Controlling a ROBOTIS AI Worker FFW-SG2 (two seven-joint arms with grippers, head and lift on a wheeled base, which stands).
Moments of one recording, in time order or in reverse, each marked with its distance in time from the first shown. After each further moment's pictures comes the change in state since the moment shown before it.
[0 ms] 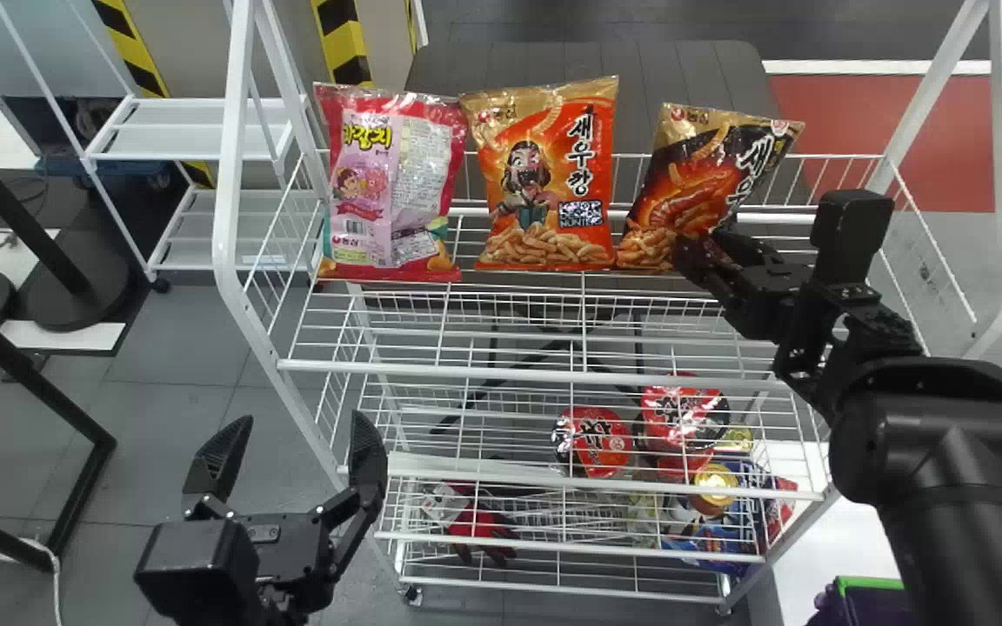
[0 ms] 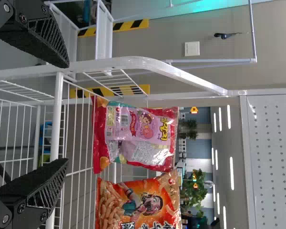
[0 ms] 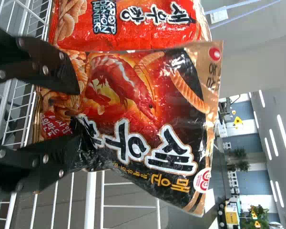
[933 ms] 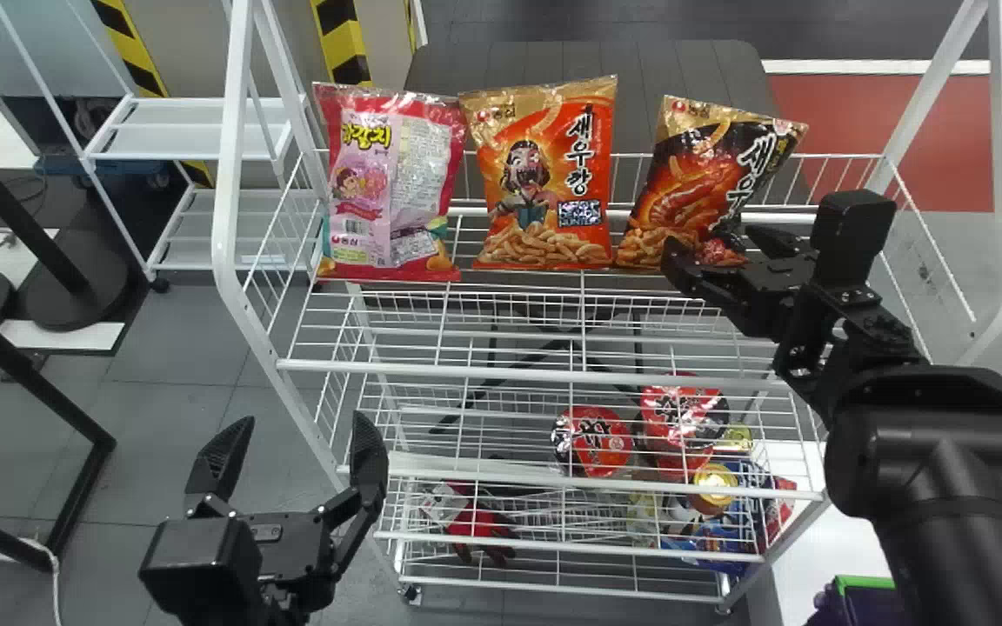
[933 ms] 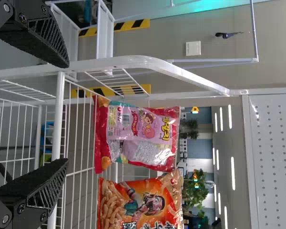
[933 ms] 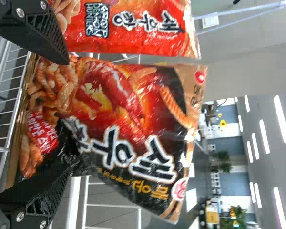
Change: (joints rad) left arm -0.008 -0.001 -0.001 0.011 0.000 0.005 0.000; right arm 0.024 0.000 0.014 -0.004 0.035 -0.119 0.000
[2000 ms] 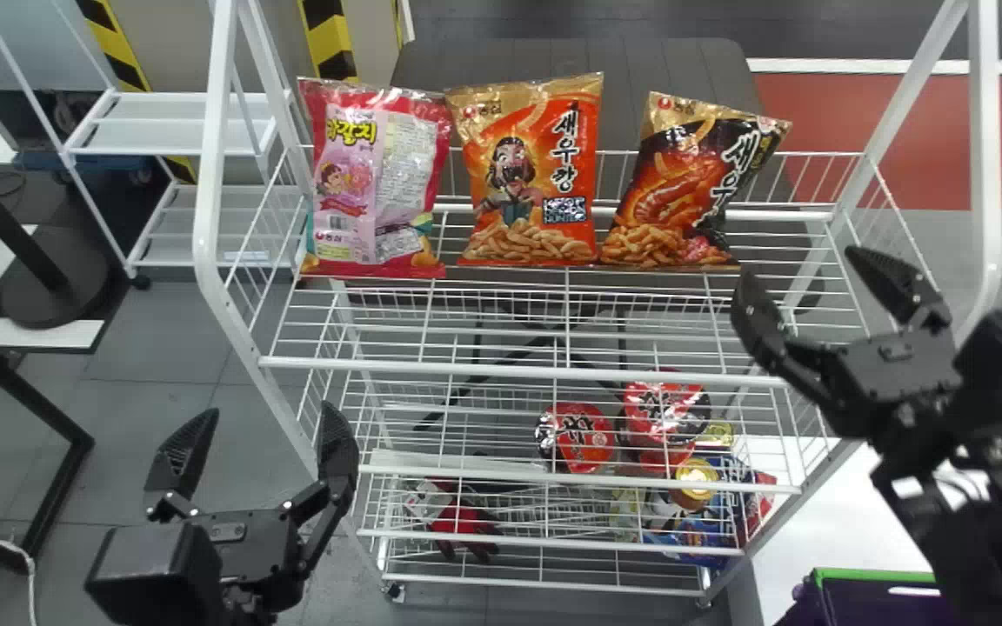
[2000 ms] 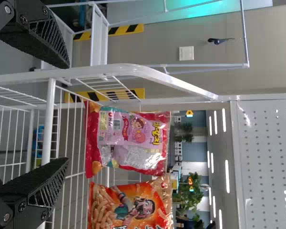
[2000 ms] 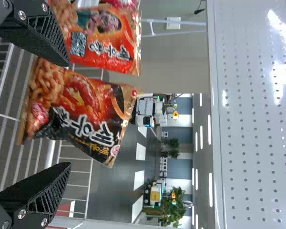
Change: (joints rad) left arm 0.040 0.006 0.008 -0.064 -0.005 -0.013 0.015; right arm 0.586 0.000 -0.071 -0.680 0.003 -0.119 0.002
